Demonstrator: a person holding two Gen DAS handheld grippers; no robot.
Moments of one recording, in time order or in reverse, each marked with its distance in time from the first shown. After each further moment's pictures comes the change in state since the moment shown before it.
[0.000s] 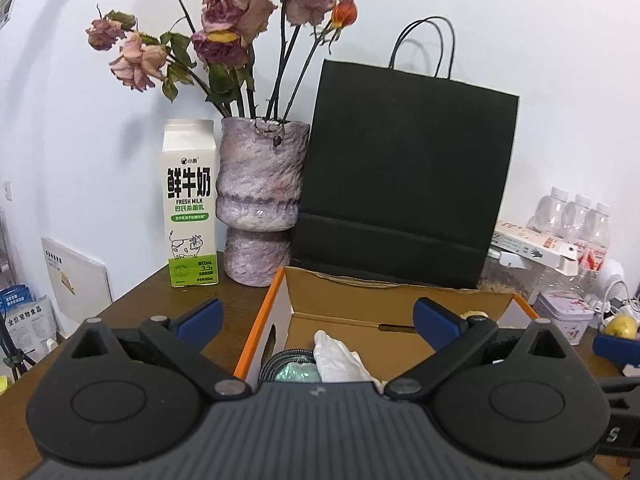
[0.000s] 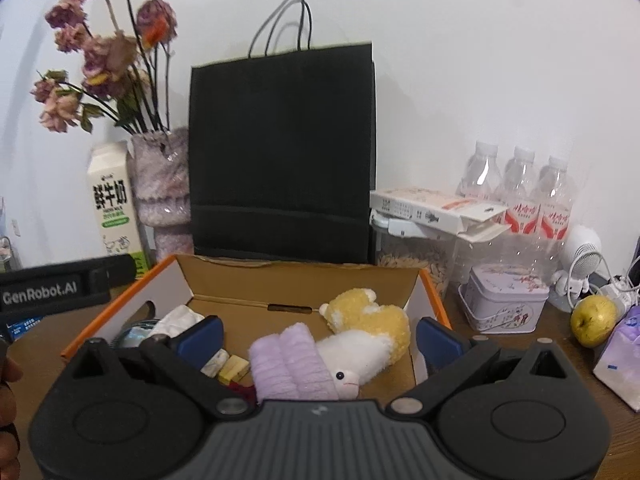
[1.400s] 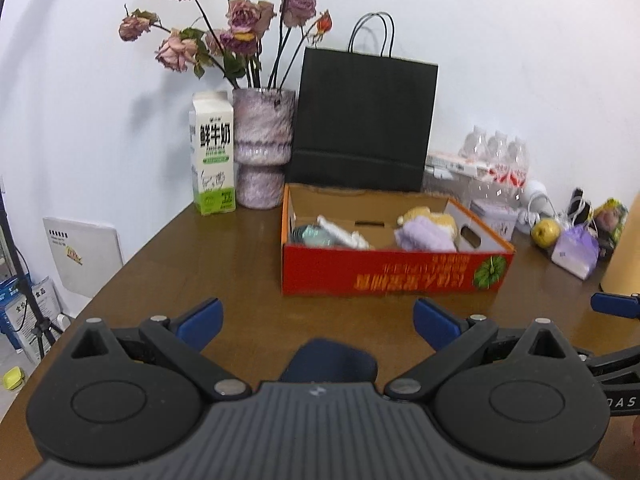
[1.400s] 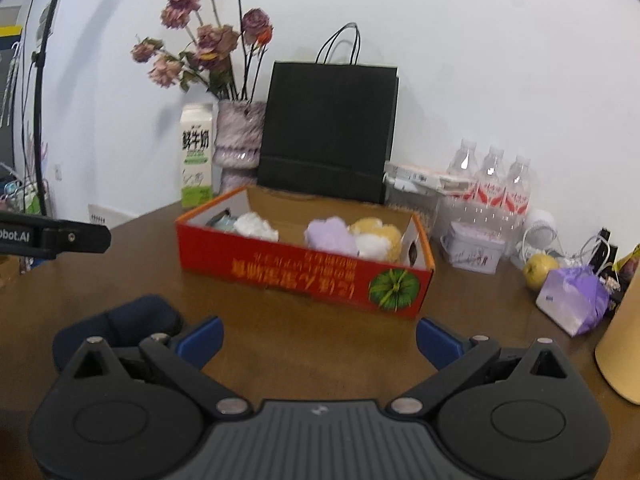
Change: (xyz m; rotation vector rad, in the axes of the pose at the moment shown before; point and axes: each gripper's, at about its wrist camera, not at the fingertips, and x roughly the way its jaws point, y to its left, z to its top) left arm -0.174 0.063 -0.068 0.093 0.123 -0.124; right arm -0.184 0.027 -0.104 -0.133 0.036 0.029
